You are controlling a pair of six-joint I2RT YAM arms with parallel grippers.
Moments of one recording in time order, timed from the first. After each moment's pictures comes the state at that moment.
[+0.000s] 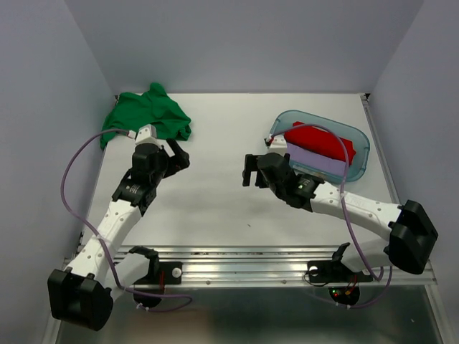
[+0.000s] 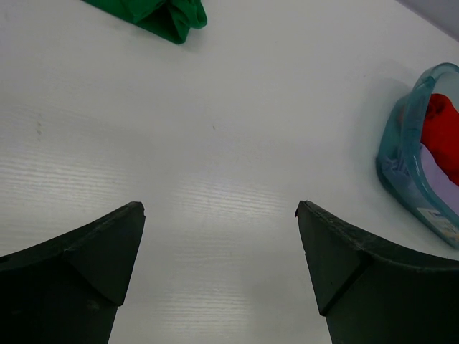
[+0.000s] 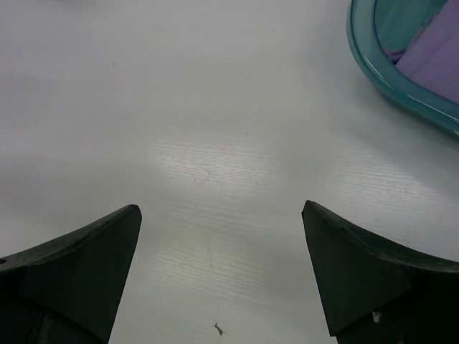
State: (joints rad) left arm -0.27 0.93 0.73 -0.25 -0.11 -0.58; right arm 0.89 1.34 0.94 -0.21 0.50 0.60
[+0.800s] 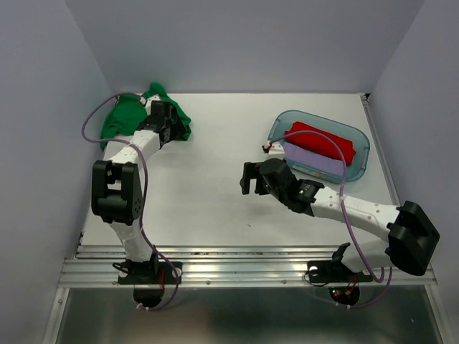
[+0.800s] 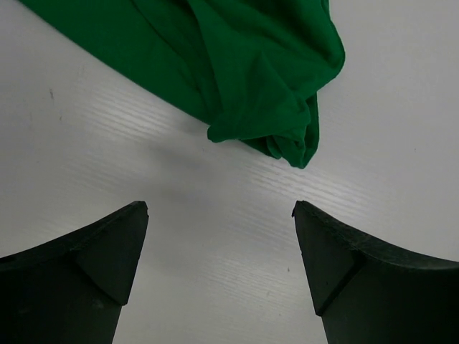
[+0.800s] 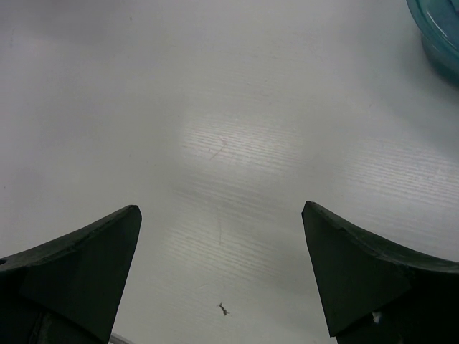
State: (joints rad) left arm -0.14 1.76 1.29 -0.28 -0.24 -0.51; right arm 0.89 1.33 0.85 -0.12 0.38 0.59
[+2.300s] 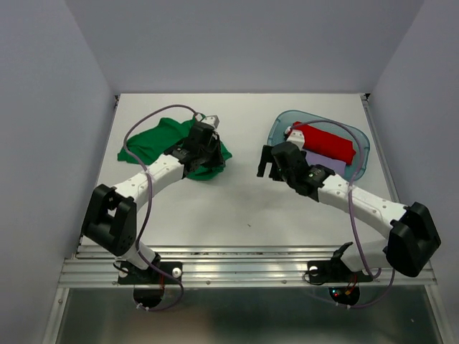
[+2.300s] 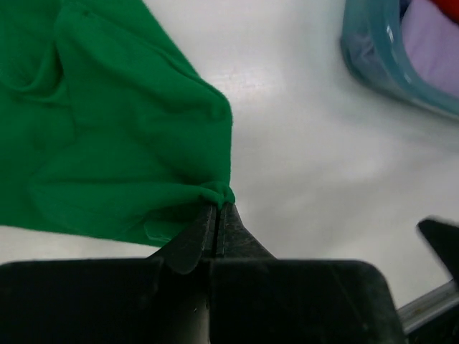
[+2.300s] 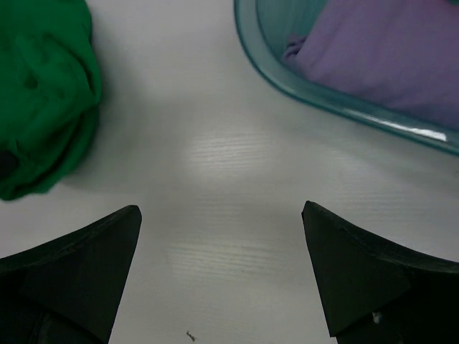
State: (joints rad) left arm -0.53 1.53 1.12 -0.30 0.01 -0.50; right arm 0.74 1.33 0.95 -0.32 0.44 0.67
